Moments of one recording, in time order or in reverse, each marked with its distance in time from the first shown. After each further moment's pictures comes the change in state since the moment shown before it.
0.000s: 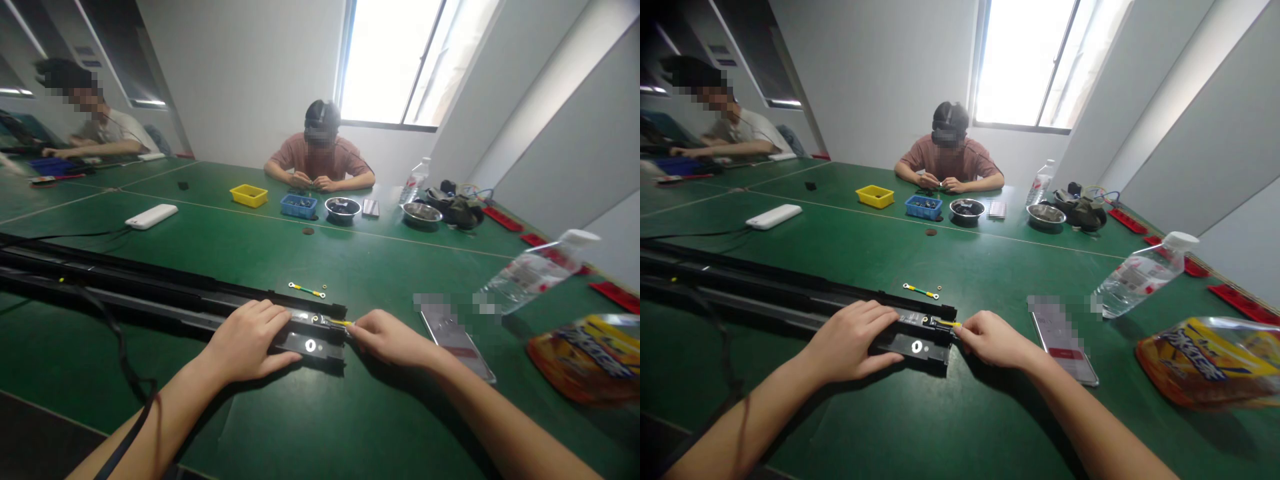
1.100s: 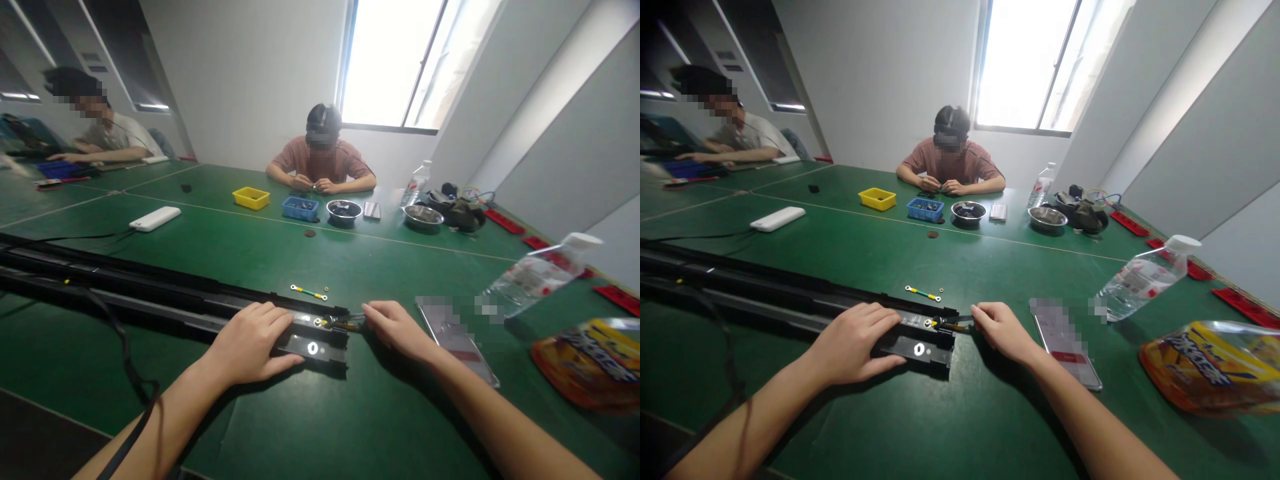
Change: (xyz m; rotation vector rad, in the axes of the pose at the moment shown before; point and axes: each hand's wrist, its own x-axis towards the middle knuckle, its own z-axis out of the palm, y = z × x) left_hand 0.002 0.001 -0.002 -0.005 0.002 -0.002; right_hand 0.004 0.014 0.000 0.329 0.294 0.018
